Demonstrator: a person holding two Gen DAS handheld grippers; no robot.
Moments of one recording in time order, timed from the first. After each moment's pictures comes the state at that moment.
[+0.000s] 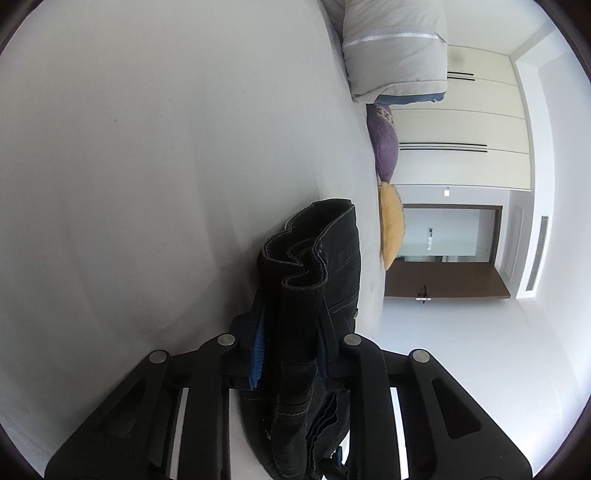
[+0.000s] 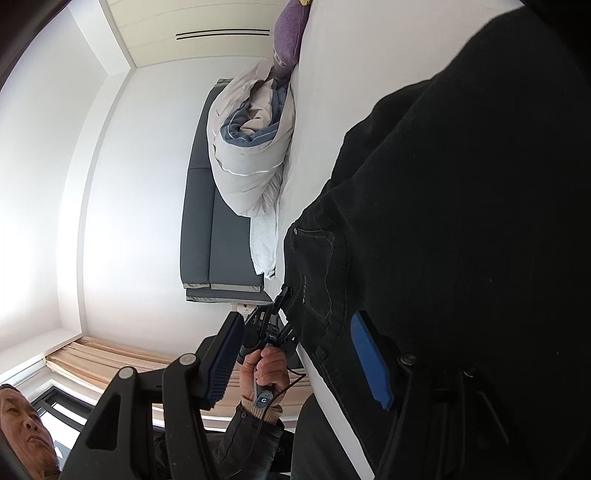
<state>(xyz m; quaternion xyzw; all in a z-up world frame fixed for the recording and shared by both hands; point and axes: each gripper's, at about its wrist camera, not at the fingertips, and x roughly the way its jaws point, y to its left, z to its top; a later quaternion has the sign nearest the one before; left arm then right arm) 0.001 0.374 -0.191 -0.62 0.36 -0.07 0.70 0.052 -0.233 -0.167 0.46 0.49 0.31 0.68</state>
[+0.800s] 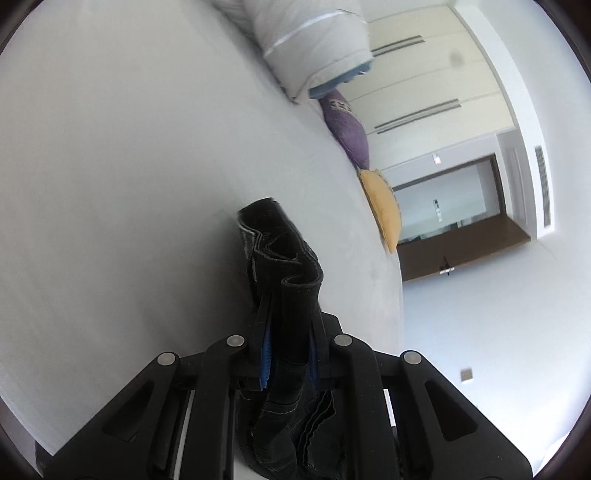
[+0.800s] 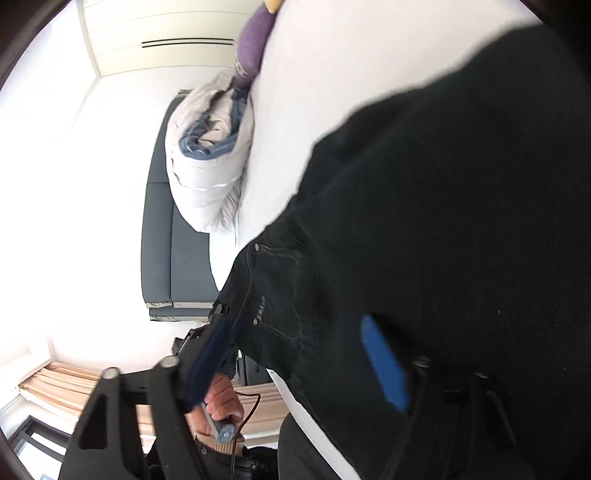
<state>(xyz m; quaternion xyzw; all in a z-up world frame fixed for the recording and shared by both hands) 0.012 0.327 -0.085 -0.47 0.35 -0.08 0.81 0.066 -0.229 -0.162 0.44 0.51 0.23 0.70</state>
